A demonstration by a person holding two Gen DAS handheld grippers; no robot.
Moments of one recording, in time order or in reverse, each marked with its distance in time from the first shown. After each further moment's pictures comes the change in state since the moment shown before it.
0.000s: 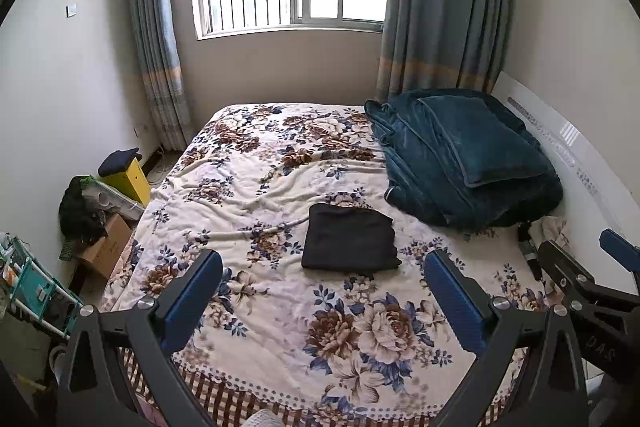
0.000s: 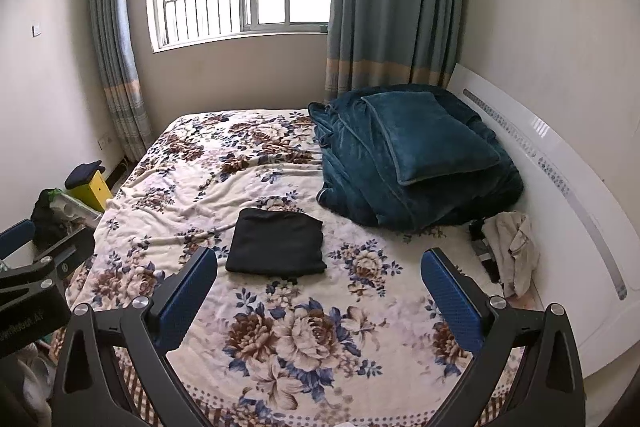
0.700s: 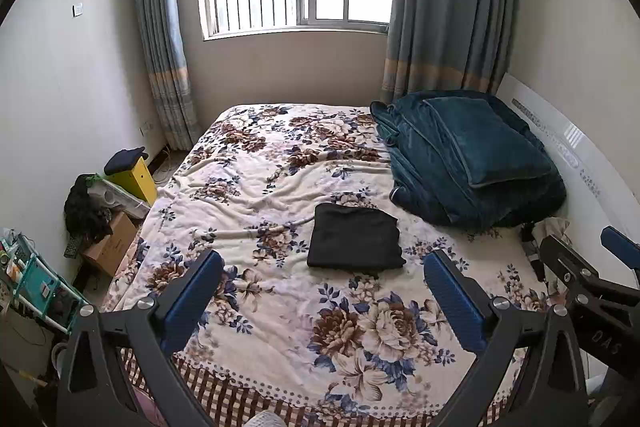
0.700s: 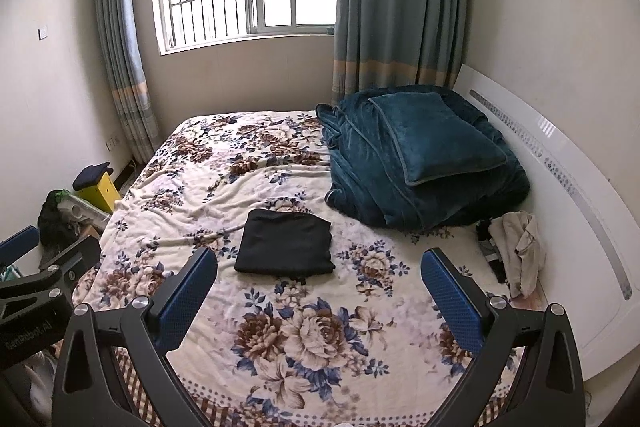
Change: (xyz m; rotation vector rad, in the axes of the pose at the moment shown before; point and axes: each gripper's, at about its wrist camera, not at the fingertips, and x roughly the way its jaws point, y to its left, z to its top) left arm -0.011 0.002 -0.004 0.003 -0.003 0.011; right arm -0.003 0.004 -0.006 0.004 -0.007 0.025
